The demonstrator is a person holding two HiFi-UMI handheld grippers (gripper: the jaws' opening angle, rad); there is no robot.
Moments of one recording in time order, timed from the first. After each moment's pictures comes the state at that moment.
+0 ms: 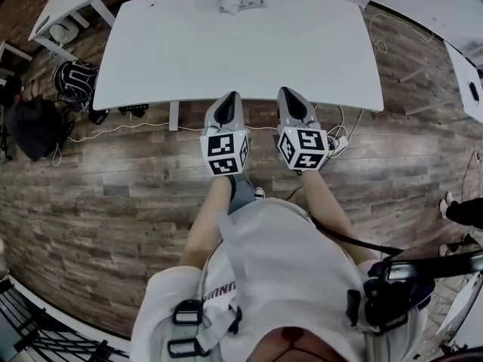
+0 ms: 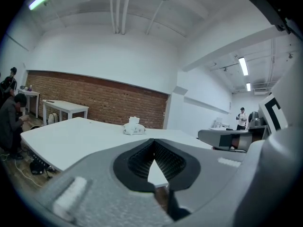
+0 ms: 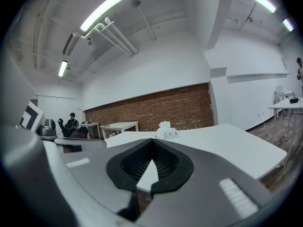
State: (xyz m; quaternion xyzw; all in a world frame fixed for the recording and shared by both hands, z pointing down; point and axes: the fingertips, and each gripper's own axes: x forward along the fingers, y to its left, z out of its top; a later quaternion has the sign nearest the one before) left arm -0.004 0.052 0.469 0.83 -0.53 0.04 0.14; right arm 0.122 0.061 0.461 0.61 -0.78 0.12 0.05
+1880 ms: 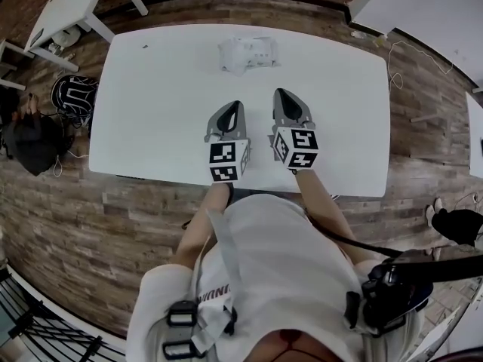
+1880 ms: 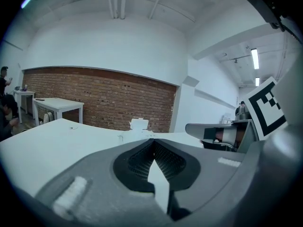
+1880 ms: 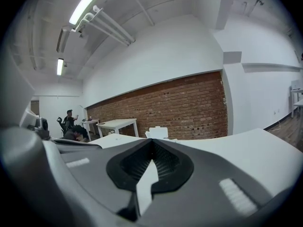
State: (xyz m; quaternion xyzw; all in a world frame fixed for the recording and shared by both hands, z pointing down) left arm 0.023 -0.199 0.496 0.82 -0.54 0.08 0.16; right arm 0.132 -0.223 0.488 0.57 -0.80 0.14 0.07
